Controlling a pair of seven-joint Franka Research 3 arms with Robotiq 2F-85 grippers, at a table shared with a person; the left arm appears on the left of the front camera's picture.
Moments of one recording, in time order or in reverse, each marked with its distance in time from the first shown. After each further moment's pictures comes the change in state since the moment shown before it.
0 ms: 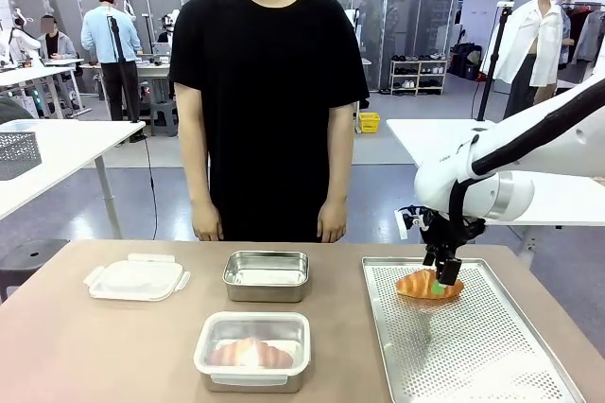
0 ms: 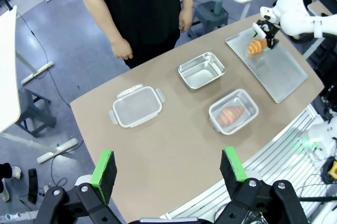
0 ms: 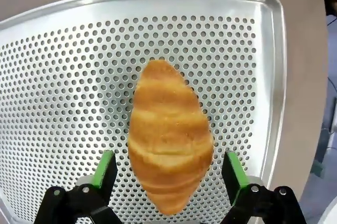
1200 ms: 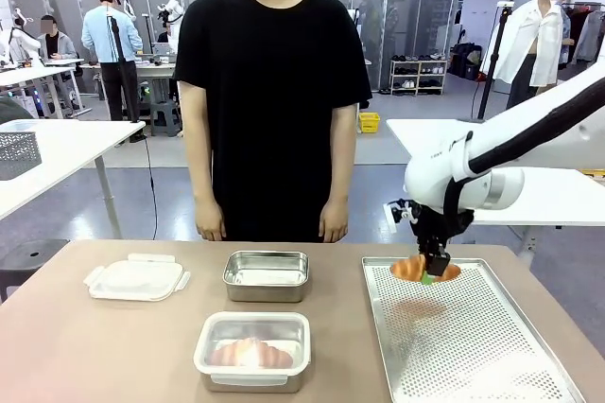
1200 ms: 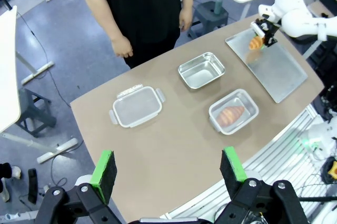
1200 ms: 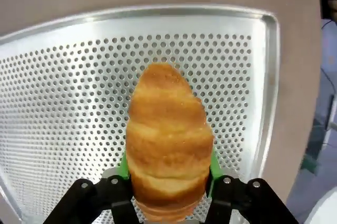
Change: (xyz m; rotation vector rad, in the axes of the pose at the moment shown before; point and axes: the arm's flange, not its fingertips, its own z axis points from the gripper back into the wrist) left arm 0.000 0.000 0.000 0.000 0.000 0.000; right arm 0.034 0.008 0.029 -0.016 0.036 0.010
